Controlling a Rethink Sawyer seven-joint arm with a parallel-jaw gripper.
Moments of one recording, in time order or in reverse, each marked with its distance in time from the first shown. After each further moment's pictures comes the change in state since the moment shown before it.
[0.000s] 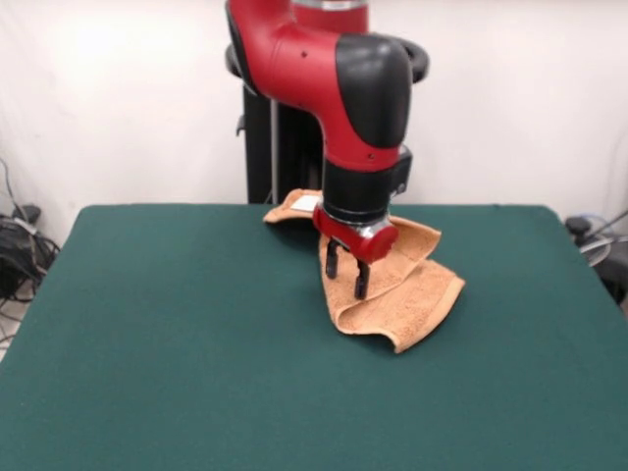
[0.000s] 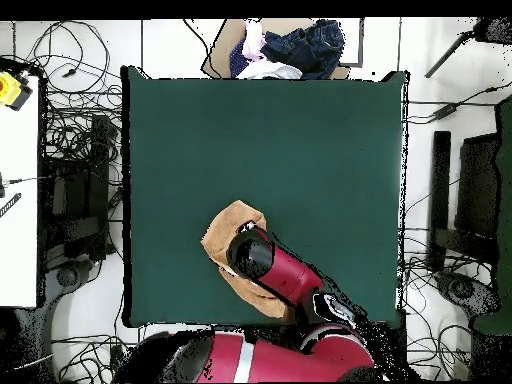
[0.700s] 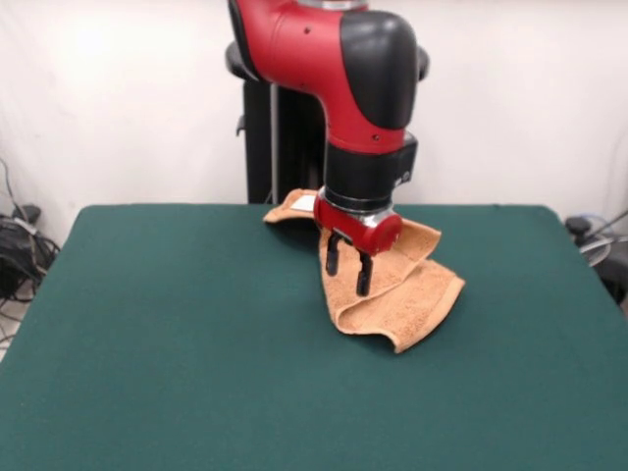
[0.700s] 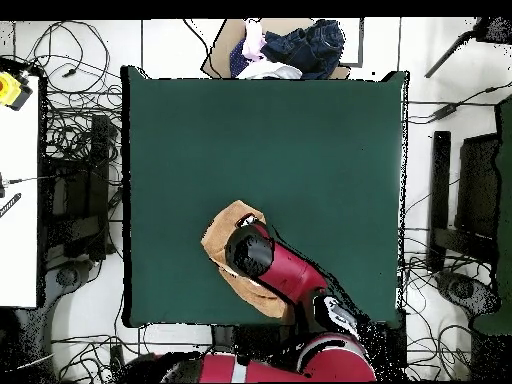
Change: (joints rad) arm 0.007 -0.054 0.000 0.000 0.000 0.003 0.000
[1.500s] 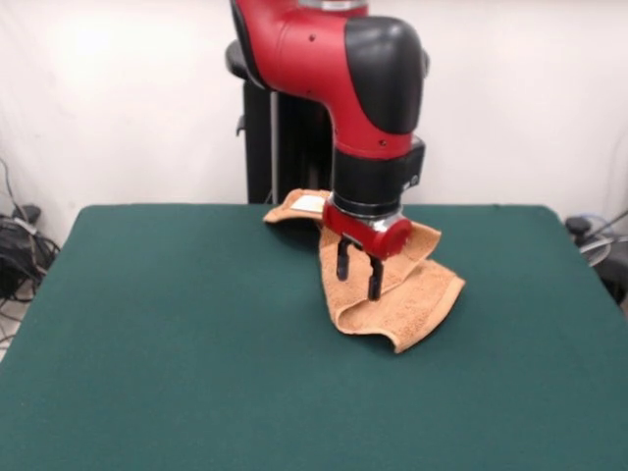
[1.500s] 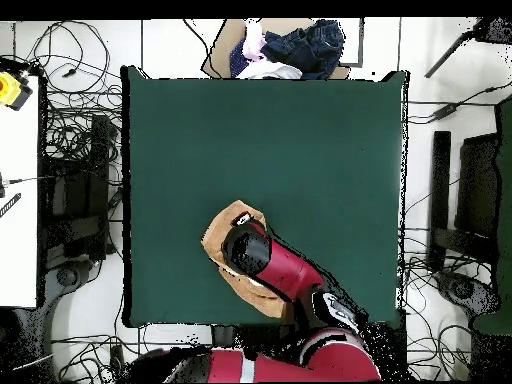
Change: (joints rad) arm -0.018 0.007 0.042 0.000 0.001 -0.001 0.000
